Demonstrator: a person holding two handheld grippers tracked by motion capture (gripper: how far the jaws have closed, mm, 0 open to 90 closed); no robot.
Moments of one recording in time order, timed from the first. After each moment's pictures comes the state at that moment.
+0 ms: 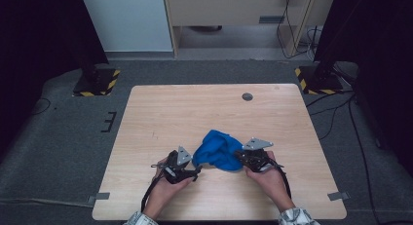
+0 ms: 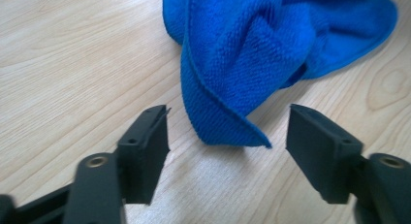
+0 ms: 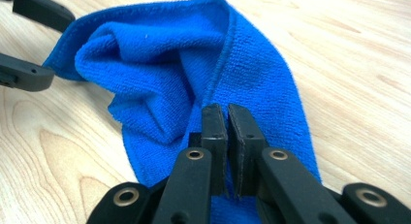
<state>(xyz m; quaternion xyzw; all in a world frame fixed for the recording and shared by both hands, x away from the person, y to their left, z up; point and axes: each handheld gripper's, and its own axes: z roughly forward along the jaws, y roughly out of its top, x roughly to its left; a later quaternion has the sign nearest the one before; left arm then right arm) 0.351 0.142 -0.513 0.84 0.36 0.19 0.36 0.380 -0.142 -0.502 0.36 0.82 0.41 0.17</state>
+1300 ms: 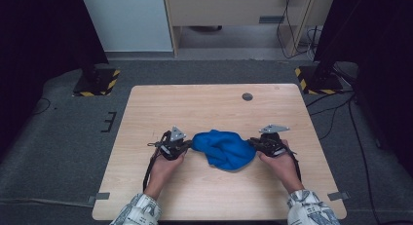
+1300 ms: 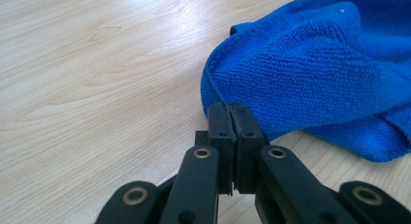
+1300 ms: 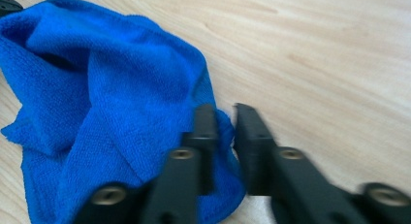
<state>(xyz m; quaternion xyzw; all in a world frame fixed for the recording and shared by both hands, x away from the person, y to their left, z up) 0.416 0.163 -0.506 0.82 0.39 0.18 0.39 0.428 -0.191 -0.503 0.44 0.79 0.40 0.15</state>
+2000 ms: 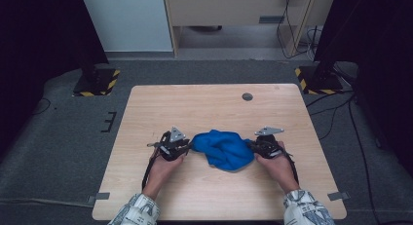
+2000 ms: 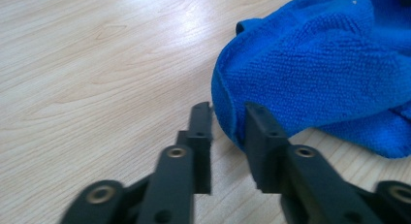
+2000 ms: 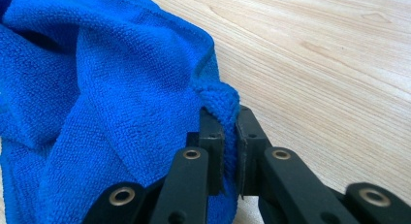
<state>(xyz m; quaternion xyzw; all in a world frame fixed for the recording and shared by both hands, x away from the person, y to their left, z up) 0.417 0.166 -0.511 0.82 0.38 0.18 0.39 0.430 -0.183 -0.517 0.43 0.80 0.38 0.15</state>
